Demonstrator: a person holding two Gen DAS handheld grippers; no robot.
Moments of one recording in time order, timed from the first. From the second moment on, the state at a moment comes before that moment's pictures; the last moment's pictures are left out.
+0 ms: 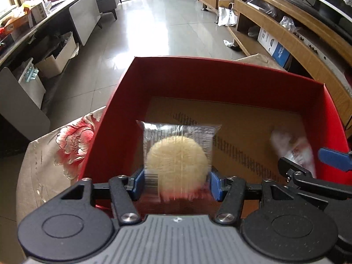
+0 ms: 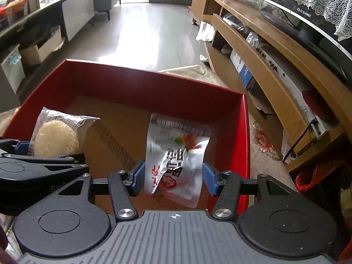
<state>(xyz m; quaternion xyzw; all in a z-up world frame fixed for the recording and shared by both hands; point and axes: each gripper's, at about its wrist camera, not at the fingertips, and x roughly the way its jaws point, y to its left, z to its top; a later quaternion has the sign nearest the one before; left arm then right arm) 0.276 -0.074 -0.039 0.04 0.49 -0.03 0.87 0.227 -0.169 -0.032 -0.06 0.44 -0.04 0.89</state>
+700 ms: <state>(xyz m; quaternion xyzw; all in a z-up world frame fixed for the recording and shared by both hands) 0.258 -0.059 -0.013 0.02 0.47 -0.03 0.88 0.213 -0.178 -0.015 -0.05 0.43 -0.05 0.90</state>
